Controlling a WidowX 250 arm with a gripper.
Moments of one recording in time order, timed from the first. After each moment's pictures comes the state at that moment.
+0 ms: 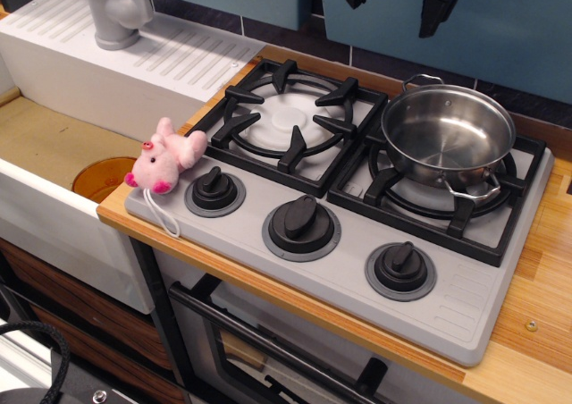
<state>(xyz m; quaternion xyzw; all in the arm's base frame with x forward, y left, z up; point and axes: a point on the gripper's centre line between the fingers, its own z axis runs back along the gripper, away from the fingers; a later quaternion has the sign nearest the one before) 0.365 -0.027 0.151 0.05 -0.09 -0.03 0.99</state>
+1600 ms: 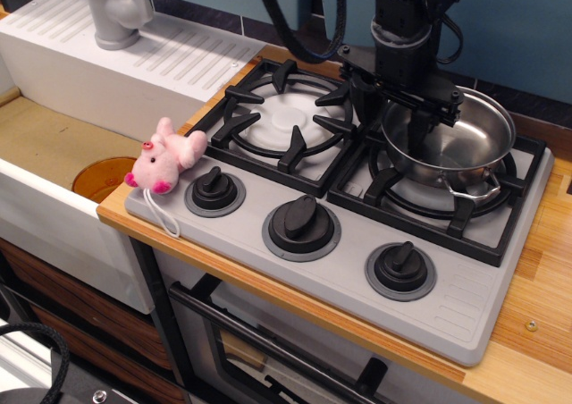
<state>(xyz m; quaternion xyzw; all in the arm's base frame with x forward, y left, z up) 0.369 -0.034 0.046 0.02 -0.14 -0.04 0.99</state>
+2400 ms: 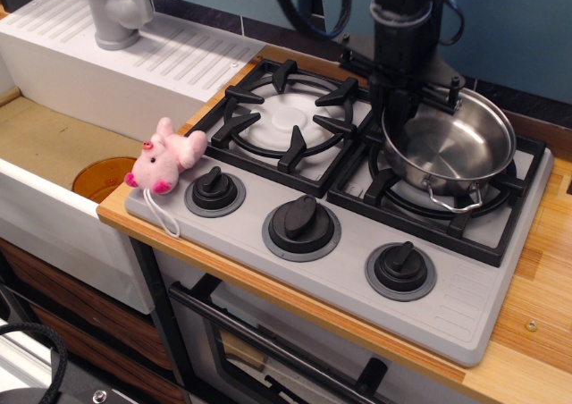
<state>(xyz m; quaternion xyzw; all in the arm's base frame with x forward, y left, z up) 0.366 -0.029 0.058 0.02 -0.10 -0.05 0.99</state>
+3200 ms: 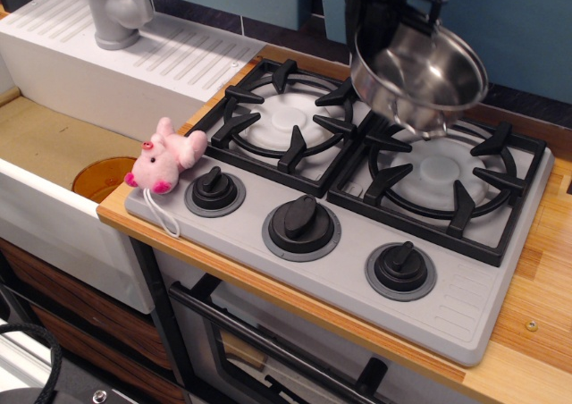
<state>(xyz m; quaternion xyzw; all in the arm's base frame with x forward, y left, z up) 0.371 0.001 0.117 0.05 -0.04 -0.08 0.99</state>
